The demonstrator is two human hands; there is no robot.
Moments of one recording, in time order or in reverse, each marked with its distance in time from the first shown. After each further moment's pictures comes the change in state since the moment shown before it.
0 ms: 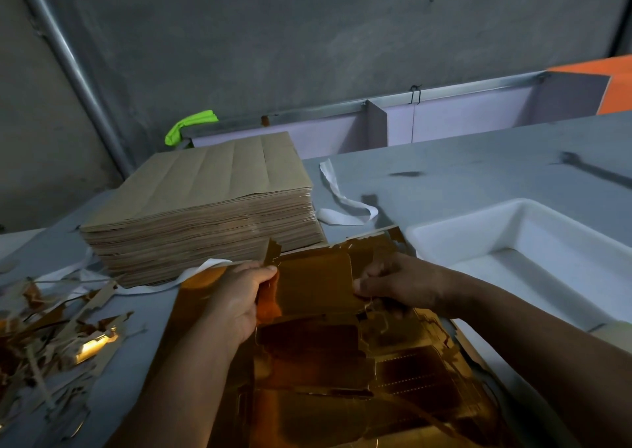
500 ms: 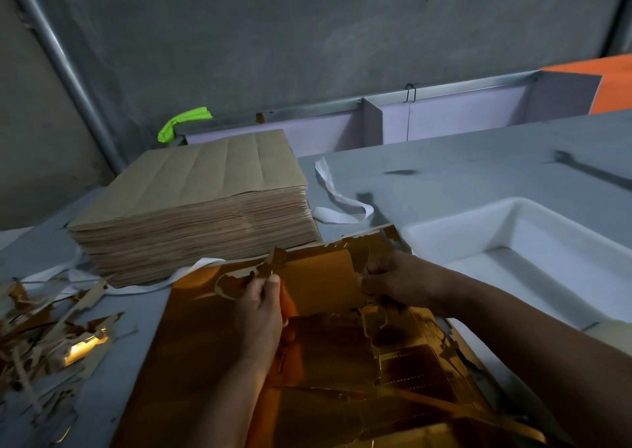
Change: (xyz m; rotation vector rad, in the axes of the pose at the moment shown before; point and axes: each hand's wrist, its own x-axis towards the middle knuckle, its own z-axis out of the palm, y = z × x) left_hand 0.003 -0.064 0.022 0.318 0.212 0.387; right_hand 0.004 0.004 0.000 -0.083 0.102 0.086
